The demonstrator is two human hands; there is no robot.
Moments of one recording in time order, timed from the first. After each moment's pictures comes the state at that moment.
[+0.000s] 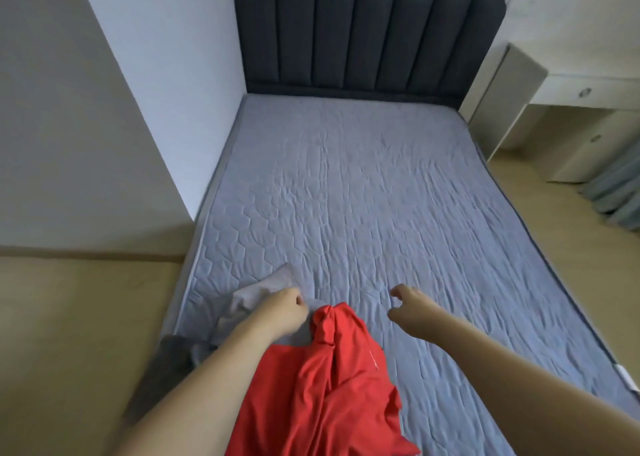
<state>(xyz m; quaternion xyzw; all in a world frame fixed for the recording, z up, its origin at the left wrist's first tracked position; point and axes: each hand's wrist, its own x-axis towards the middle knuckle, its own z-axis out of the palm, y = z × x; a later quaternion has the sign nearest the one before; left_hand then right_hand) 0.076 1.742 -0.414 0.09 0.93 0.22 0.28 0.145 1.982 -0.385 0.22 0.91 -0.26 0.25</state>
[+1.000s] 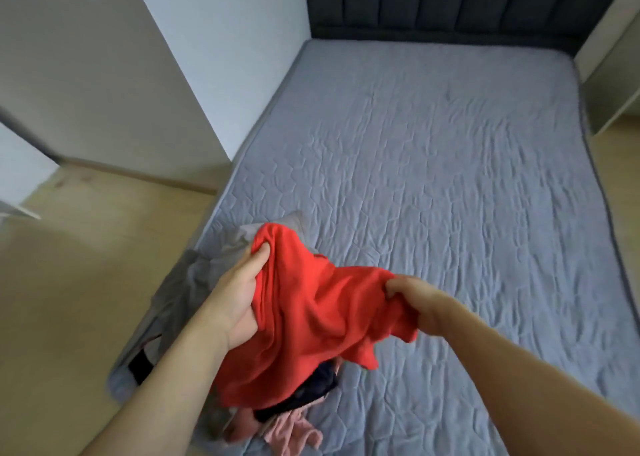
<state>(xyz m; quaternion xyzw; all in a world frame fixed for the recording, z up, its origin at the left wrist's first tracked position) 0.216 1.883 -0.362 -0.25 0.48 0.83 0.15 0.185 2.141 -0.448 0.27 0.64 -0.62 0.36</state>
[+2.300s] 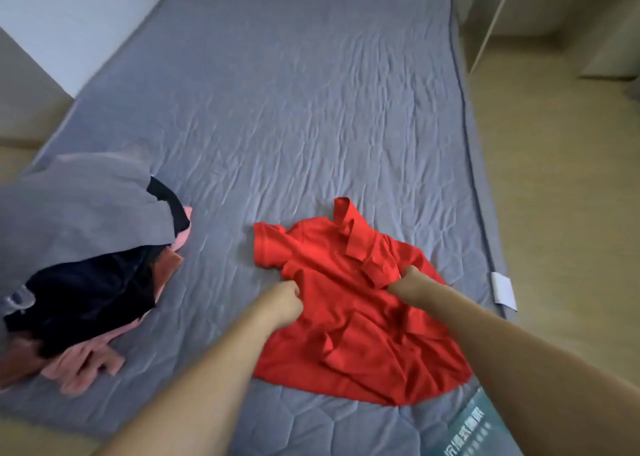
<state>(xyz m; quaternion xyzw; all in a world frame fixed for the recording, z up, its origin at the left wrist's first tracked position) 0.374 2.302 -0.697 -0.02 0.92 0.16 0.36 0.379 2.551 -0.692 0.27 0.84 -0.32 0.35</state>
